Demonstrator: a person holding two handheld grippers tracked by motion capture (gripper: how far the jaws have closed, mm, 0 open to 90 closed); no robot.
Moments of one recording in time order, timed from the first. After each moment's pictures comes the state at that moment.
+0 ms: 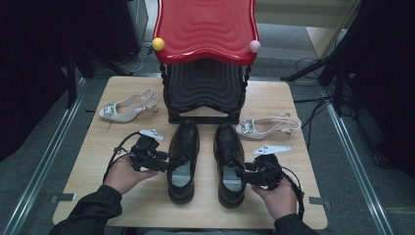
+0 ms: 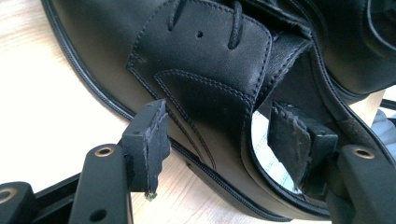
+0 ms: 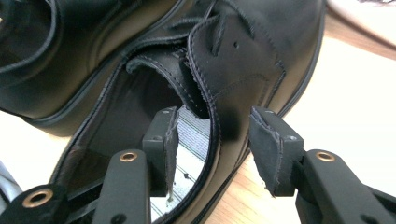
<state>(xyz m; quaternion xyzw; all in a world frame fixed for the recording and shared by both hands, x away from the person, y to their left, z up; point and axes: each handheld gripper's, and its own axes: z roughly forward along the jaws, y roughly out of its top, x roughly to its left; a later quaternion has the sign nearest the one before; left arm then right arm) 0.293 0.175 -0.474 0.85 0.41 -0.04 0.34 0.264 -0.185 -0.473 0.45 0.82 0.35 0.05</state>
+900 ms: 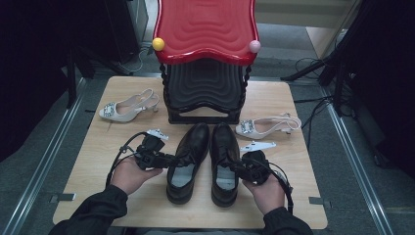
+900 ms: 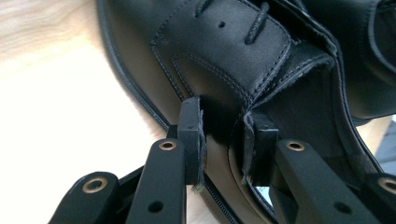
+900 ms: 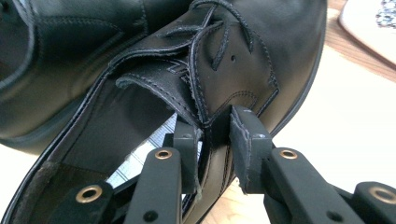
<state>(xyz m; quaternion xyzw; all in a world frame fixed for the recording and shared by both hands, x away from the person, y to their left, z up) 0.291 0.159 -0.471 0.84 0.42 -0.03 0.33 0.273 -0.156 -0.475 0.45 0.82 0.34 0.08</state>
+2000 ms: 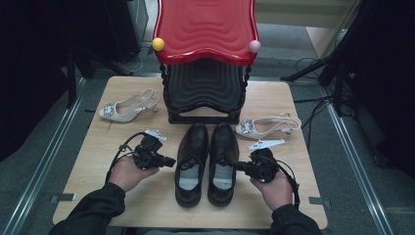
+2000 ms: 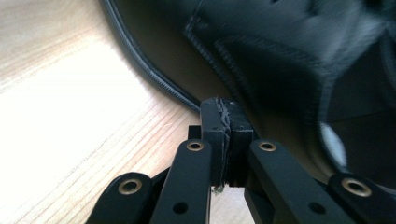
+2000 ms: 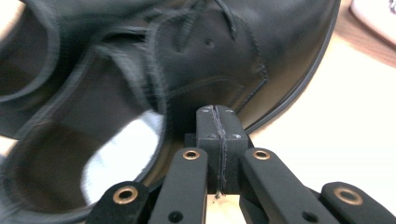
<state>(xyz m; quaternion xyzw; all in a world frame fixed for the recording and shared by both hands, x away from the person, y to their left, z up) 0.304 0.170 -0.491 0.86 0.41 -0.06 0.31 0.286 -0.179 -0.481 0.43 0.83 0.35 0.03</state>
